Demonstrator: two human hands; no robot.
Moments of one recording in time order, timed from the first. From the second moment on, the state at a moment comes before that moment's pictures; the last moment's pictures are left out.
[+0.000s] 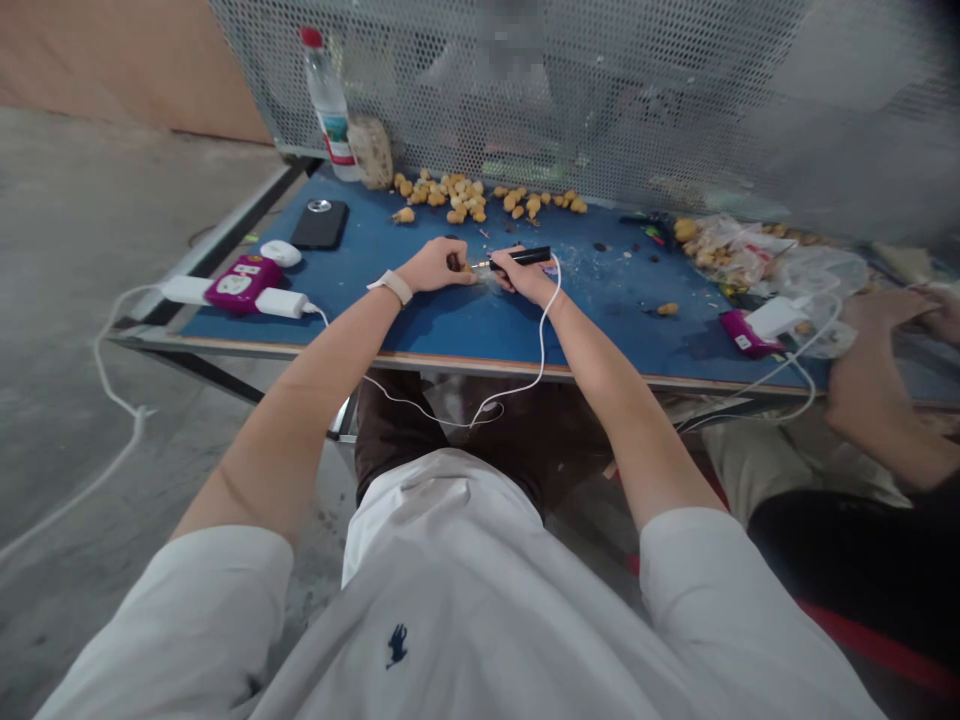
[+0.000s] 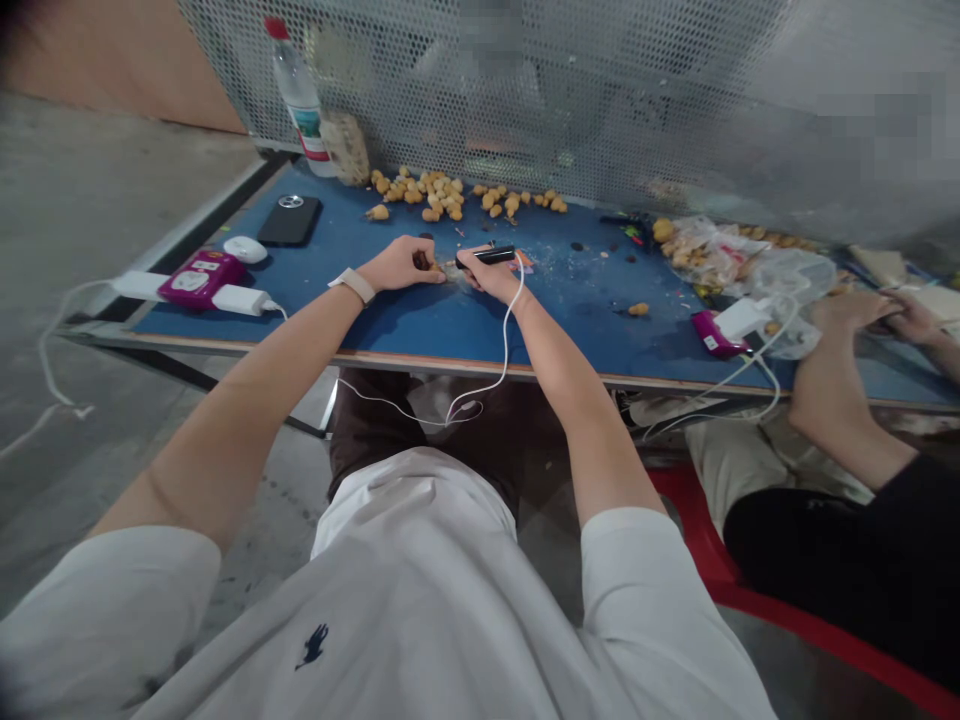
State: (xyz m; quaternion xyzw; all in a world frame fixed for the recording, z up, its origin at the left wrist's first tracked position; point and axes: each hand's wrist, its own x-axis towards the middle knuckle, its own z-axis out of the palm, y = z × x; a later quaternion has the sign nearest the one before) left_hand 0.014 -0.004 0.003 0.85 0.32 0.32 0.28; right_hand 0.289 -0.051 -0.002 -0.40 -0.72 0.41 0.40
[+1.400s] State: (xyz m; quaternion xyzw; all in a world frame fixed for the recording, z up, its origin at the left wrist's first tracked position) left_hand 0.013 0.001 -0.006 0.85 0.30 0.36 0.24; right_hand 0.287 -0.053 -0.001 -0.39 -0.70 0.42 0.42
